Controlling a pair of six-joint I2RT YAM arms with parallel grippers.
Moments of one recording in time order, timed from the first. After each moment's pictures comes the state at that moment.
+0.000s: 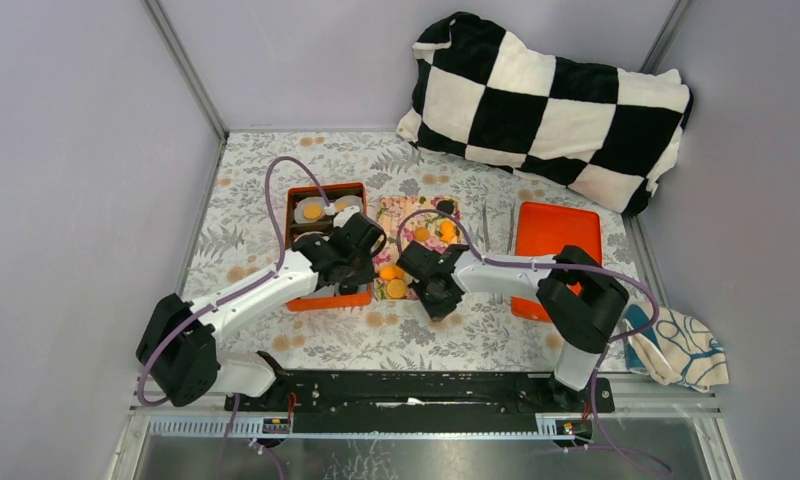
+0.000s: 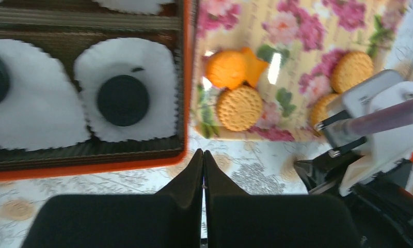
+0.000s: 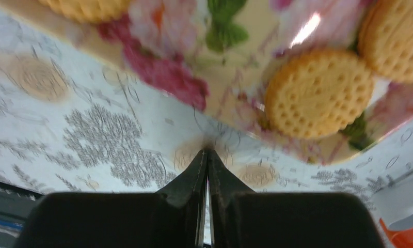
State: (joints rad) left arm -0.73 1.36 0.95 -0.66 -0.19 -0.87; right arm 0.96 1.74 1.04 -0.68 0.05 0.40
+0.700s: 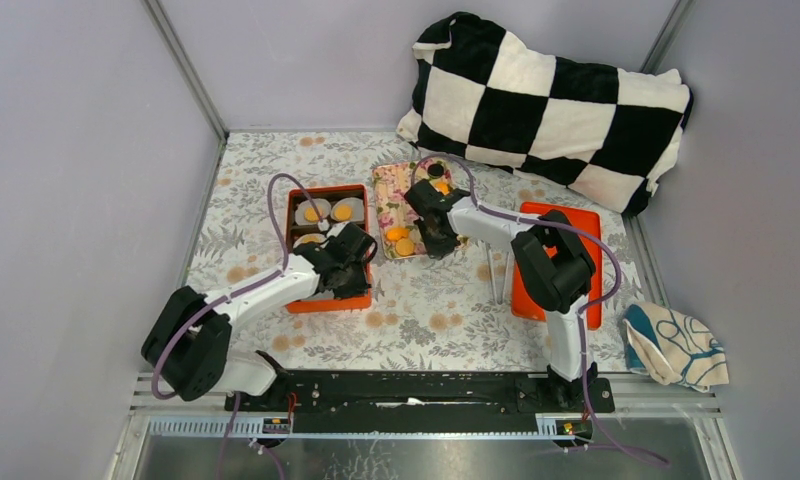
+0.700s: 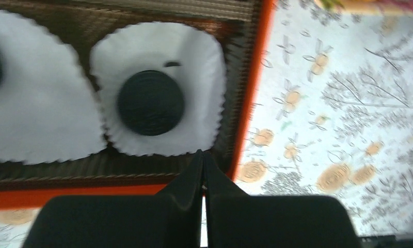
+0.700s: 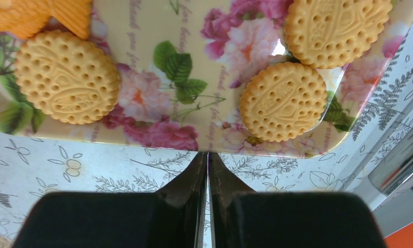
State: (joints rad) left arm -0.65 1.37 0.82 -0.63 -0.16 -0.88; right arm 0.69 2.03 1.45 -0.71 0.17 0.33
